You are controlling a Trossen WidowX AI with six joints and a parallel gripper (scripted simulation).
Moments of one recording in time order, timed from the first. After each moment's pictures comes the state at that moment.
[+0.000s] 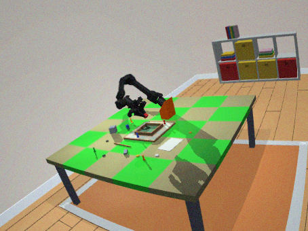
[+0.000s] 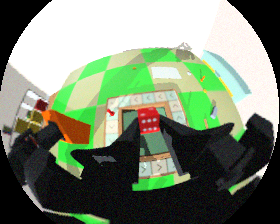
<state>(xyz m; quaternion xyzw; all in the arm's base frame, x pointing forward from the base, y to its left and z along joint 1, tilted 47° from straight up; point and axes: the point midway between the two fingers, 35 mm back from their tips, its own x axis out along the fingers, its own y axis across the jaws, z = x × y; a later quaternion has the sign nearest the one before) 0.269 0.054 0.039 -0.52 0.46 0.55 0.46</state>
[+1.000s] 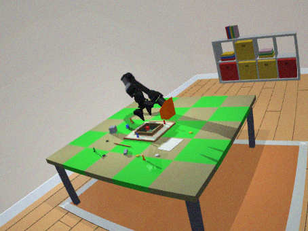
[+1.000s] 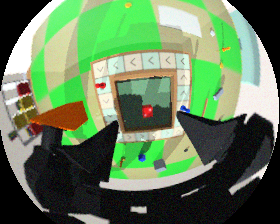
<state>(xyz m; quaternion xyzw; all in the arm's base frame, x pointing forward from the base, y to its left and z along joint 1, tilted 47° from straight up) 0.262 0.067 0.014 -0.68 0.61 0.32 0.24</state>
